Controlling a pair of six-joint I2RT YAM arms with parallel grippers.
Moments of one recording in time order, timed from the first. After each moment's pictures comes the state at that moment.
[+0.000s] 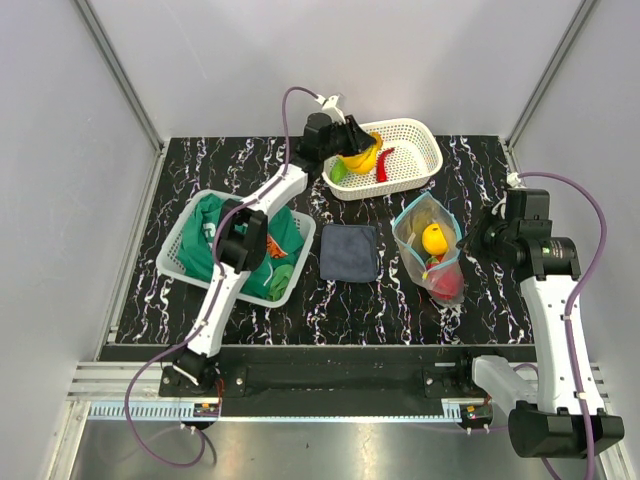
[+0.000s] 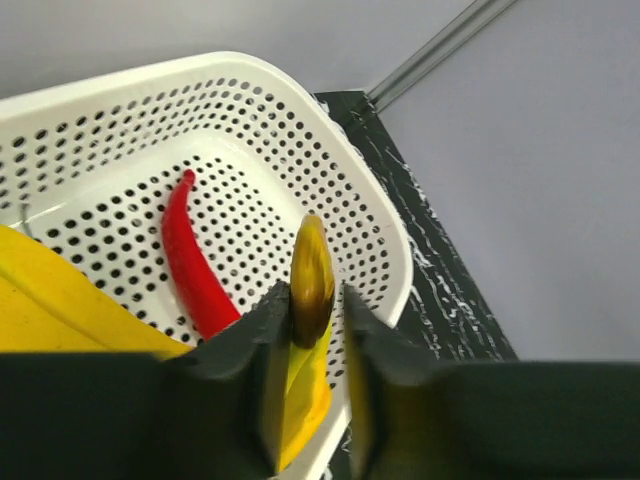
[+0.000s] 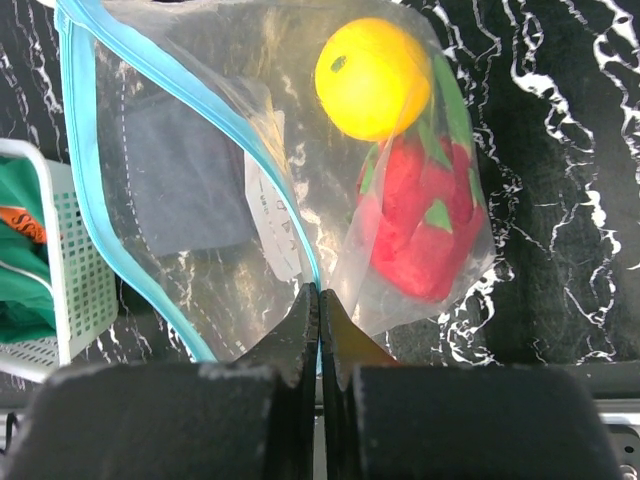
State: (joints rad) left arm -0.49 2.56 2.30 0.13 0.35 -0.66; right arm -0.02 0.96 1.17 -1.01 -0.14 0.42
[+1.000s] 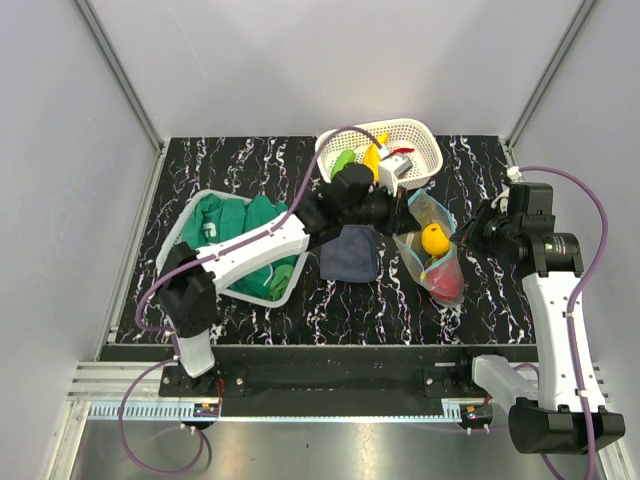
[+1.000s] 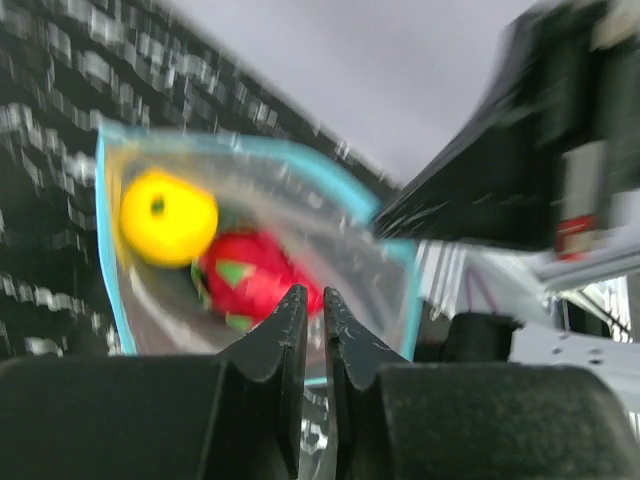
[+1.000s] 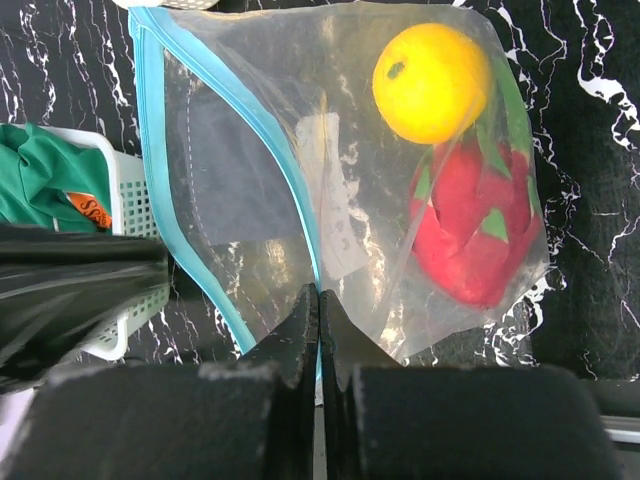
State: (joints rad) left arm -0.90 1.78 1.58 -0.04 0.40 -0.46; right arm -0.02 0.99 1.22 -1.01 -0.24 0.45
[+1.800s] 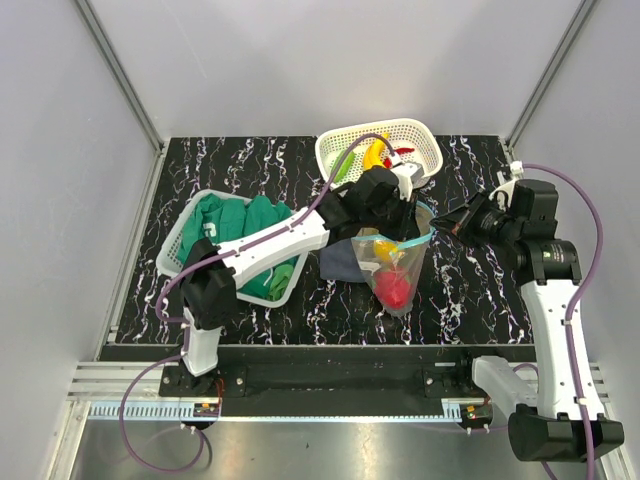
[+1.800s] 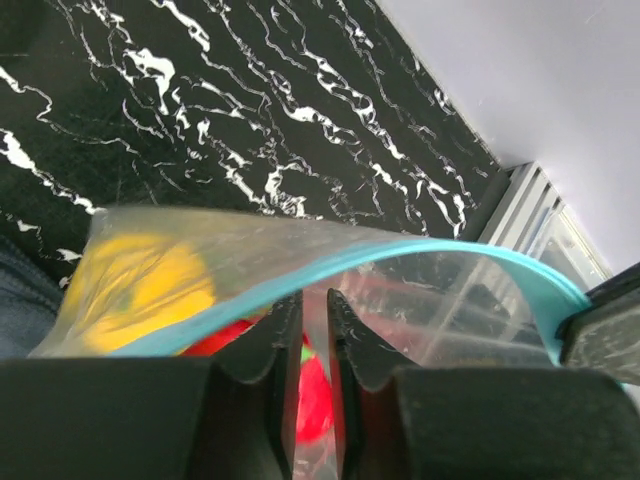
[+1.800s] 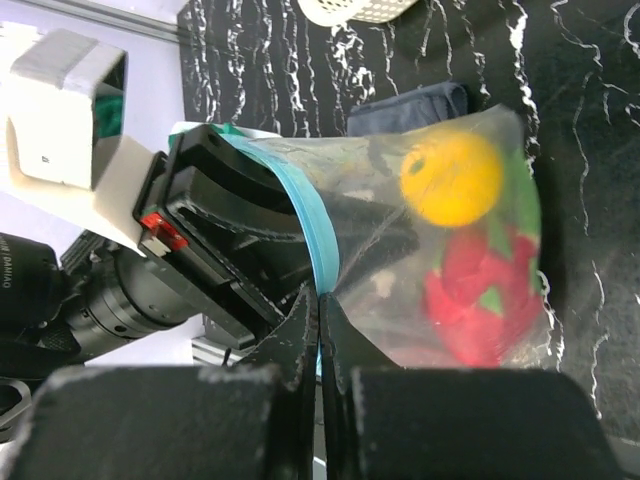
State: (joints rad) left arm -0.96 1.93 1.77 -0.36 0.20 -0.48; right arm -0.02 0.94 1.17 -0.80 -0.49 0.69
